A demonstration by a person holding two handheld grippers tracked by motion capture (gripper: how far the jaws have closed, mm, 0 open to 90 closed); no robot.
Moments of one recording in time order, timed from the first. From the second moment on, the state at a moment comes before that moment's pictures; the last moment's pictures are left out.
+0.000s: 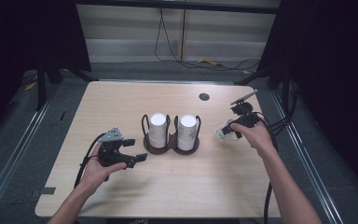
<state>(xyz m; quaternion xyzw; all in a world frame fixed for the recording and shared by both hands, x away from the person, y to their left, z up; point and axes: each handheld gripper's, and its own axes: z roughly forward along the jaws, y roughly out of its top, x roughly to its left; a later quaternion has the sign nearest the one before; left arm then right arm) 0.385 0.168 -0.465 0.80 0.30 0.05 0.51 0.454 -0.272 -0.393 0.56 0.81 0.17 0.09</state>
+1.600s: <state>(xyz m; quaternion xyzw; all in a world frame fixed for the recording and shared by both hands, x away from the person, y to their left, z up) 0.378 0.173 -0.462 0.81 0.31 0.04 0.50 0.438 -0.276 -0.434 0.58 0.77 0.23 0.12</state>
